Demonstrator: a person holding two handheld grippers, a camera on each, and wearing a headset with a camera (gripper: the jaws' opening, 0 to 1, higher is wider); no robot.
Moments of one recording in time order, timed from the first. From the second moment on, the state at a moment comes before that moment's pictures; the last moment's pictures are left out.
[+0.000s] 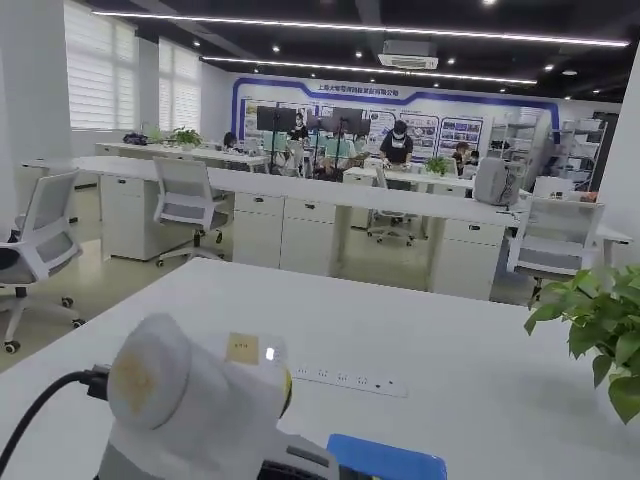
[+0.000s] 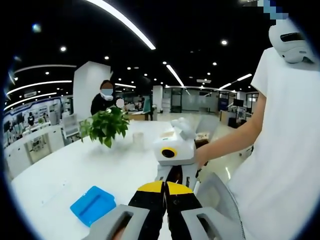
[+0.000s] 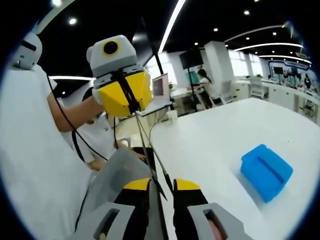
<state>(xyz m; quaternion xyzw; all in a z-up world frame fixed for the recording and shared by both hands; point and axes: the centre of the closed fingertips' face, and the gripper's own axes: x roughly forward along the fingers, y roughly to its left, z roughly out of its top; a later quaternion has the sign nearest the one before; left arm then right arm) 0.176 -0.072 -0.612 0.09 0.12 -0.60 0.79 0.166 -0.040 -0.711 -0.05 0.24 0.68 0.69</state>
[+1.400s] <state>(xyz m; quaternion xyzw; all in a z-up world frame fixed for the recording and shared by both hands) 0.188 -0.044 -0.658 0.10 0.24 -0.56 0.79 0.171 -0.056 -0.752 -0.25 0.27 0.69 0.63</state>
